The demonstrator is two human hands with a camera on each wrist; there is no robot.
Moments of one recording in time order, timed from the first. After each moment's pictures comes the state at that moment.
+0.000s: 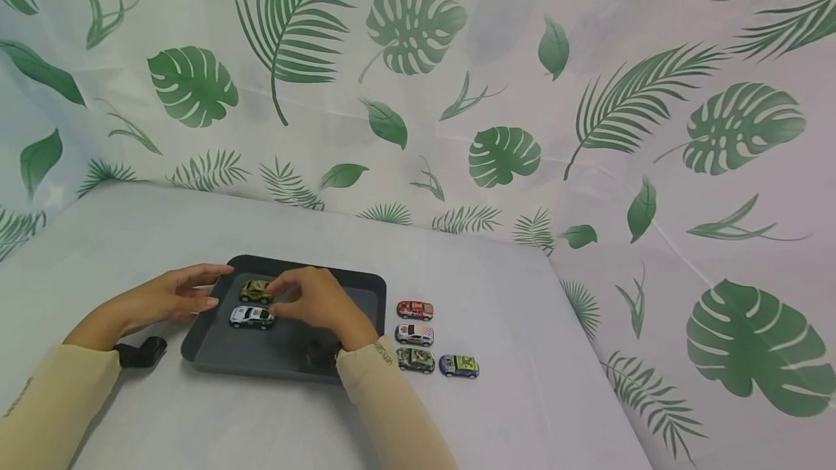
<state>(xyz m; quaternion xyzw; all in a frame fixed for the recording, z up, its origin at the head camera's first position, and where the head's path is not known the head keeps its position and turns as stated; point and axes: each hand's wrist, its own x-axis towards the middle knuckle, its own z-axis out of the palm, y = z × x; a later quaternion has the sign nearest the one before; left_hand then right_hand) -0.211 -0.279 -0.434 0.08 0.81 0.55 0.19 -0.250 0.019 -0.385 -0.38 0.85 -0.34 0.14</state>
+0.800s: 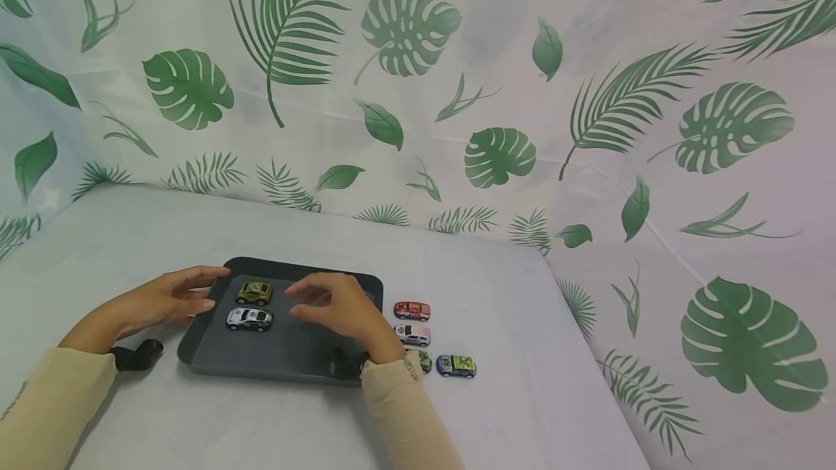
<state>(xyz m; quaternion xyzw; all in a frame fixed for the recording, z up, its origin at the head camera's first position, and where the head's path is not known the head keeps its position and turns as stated) -0.211 -0.279 -0.437 0.09 0.81 0.55 0.18 -0.243 0.065 -0.387 -0.42 0.80 -0.42 0.09</state>
